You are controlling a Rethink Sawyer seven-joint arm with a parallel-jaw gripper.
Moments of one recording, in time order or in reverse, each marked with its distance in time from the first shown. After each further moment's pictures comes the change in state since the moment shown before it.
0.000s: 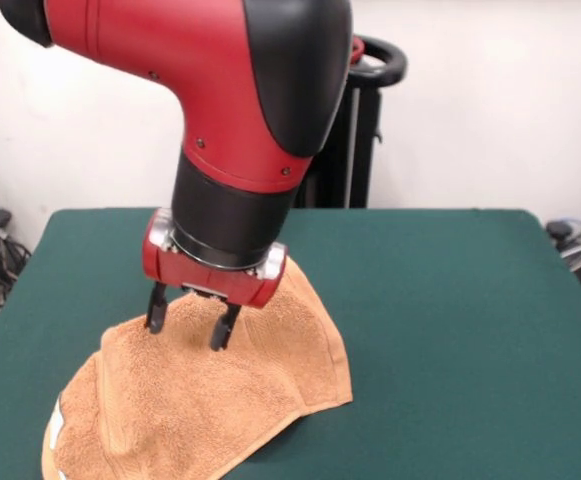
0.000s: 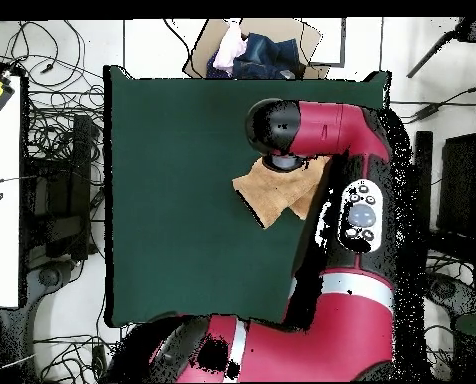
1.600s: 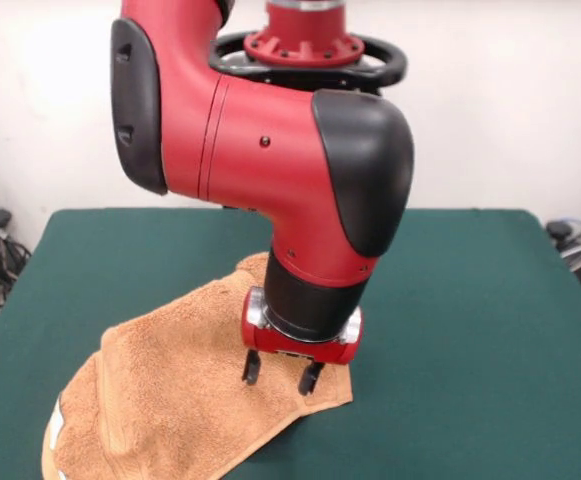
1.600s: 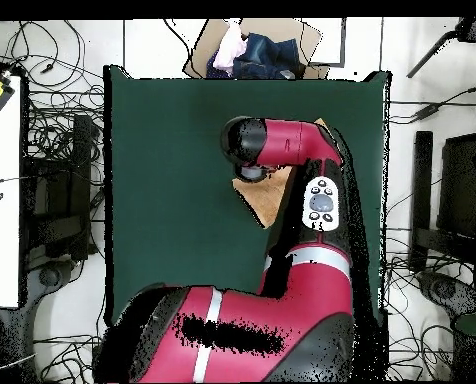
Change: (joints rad) arm 0.056 0.134 0.000 0.036 0.116 -0.080 0.002
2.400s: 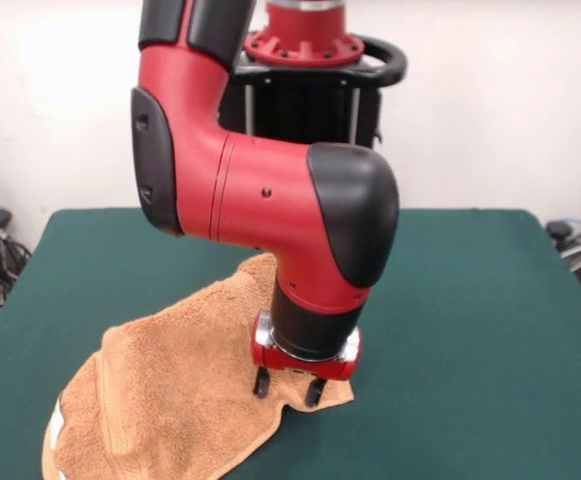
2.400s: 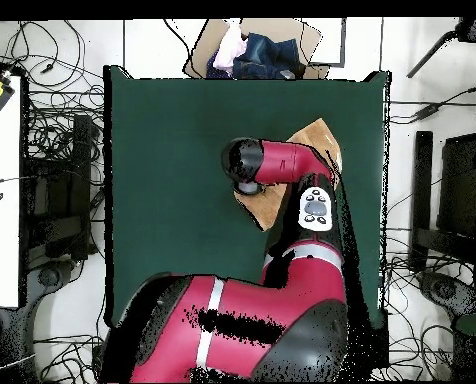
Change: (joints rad) arm 0.001 0.062 -0.015 0.071 0.037 -0.140 0.013
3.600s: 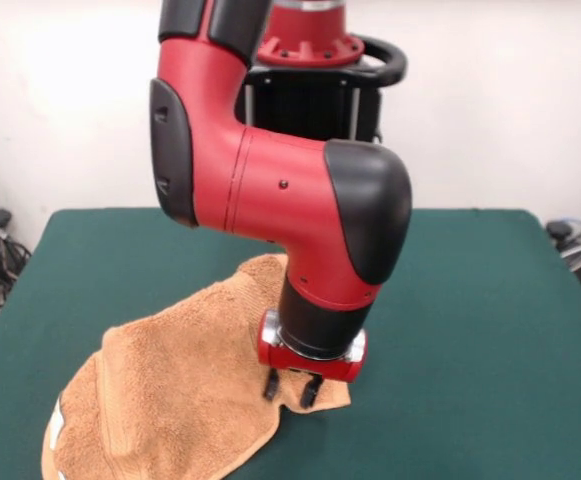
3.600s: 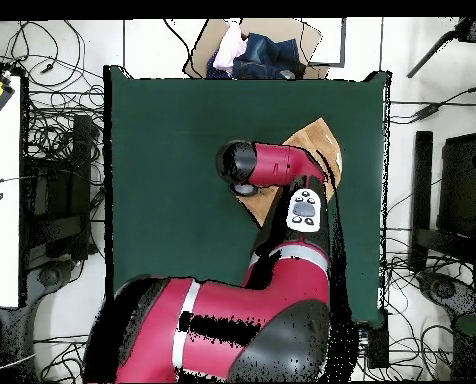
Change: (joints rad) arm 0.054 0.010 -0.067 0.010 0.051 -0.058 0.000
